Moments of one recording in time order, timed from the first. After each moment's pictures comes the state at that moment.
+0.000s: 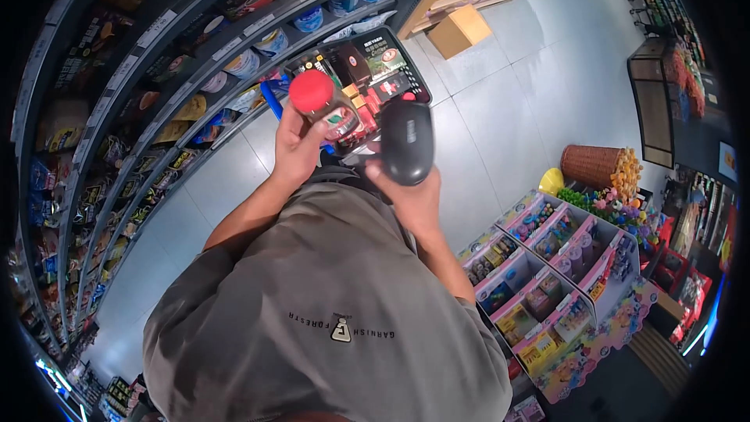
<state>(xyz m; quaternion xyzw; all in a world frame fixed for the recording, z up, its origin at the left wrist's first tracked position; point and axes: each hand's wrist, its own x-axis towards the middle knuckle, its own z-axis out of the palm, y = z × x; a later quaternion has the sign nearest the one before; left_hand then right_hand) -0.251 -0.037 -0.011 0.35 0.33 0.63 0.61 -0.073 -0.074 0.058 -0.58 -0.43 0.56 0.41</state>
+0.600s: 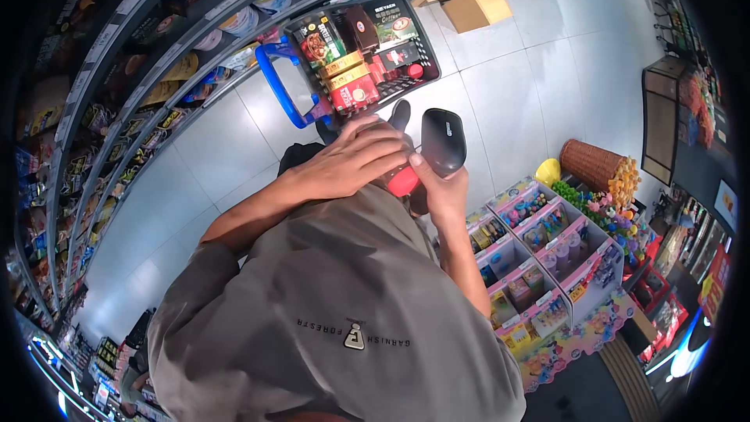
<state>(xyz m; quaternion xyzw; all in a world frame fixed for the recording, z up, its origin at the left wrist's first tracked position) -0.222 -0.052 -0.021 0.87 0.29 0.31 0.26 -0.019 -0.071 0.019 -0.68 -0.37 0.54 0.33</state>
